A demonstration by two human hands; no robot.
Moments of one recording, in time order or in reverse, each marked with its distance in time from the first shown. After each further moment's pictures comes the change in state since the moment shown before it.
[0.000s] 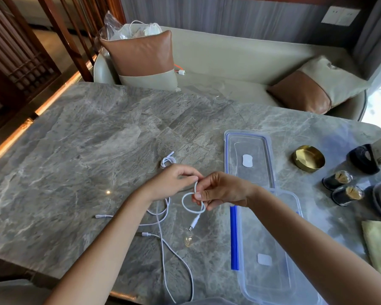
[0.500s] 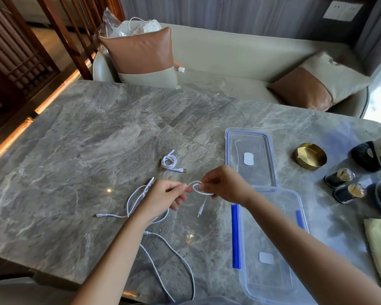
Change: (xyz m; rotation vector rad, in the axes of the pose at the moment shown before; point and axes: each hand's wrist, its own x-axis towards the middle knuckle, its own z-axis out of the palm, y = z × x) left_hand -0.026 -0.034 0.023 -0.314 0.299 -0.296; right_hand 0.014 0.020 -0.007 -0.502 0.508 -0.118
